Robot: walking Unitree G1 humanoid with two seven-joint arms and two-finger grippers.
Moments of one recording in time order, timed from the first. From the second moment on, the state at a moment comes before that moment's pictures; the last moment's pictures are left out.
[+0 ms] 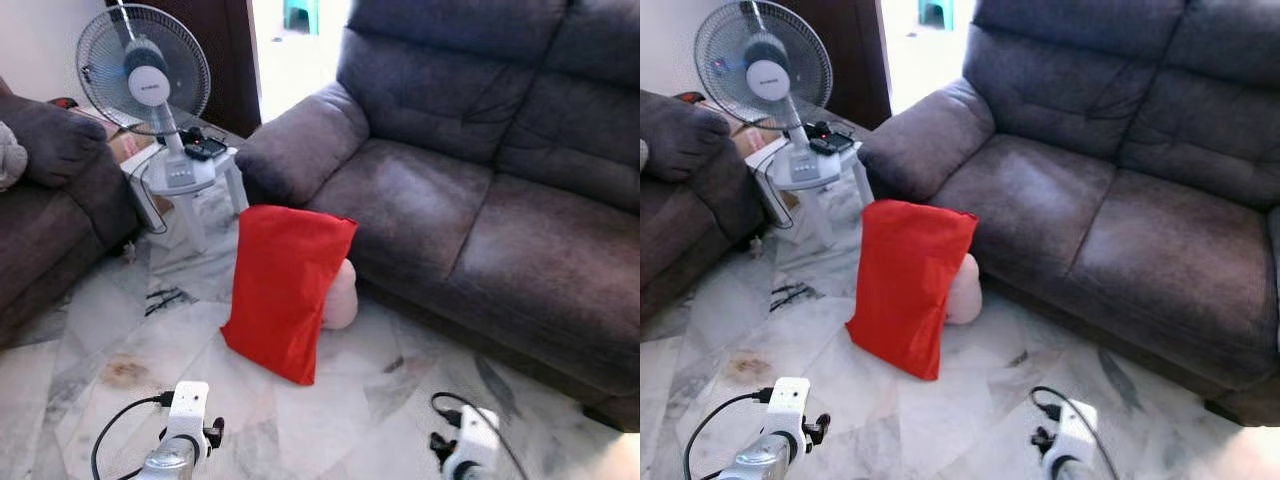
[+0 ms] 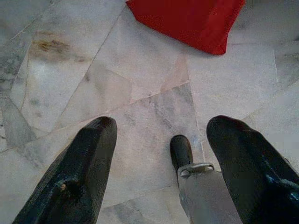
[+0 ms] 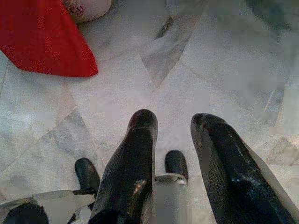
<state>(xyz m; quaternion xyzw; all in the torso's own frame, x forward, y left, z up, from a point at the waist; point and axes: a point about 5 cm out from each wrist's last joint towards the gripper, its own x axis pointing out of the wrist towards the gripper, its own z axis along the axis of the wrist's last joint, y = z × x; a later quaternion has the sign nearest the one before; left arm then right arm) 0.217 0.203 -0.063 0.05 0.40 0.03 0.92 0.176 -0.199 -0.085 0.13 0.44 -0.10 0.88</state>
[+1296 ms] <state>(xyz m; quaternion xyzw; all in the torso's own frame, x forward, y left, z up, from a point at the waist) 0.224 0.189 -0.060 0.05 0.39 0.01 0.92 0.178 -0.203 -0.084 0.10 0.44 -0.11 0.88</state>
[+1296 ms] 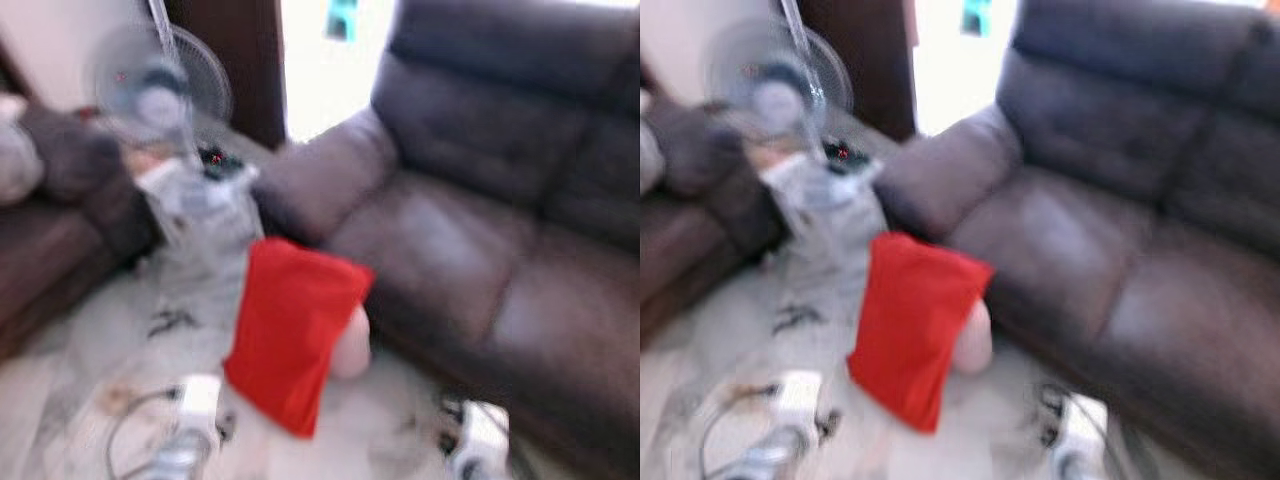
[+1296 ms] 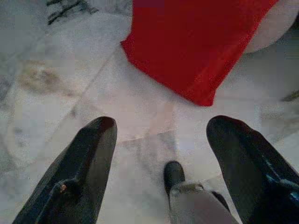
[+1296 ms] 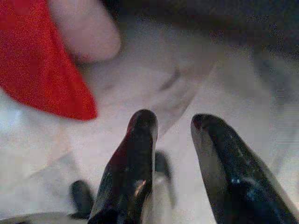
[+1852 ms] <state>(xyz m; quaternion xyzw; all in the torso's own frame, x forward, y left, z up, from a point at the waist) 0.220 0.196 -0.062 0.05 0.39 0.02 0.92 0.163 -0.199 -0.090 0.10 0.45 -0.10 0.88</state>
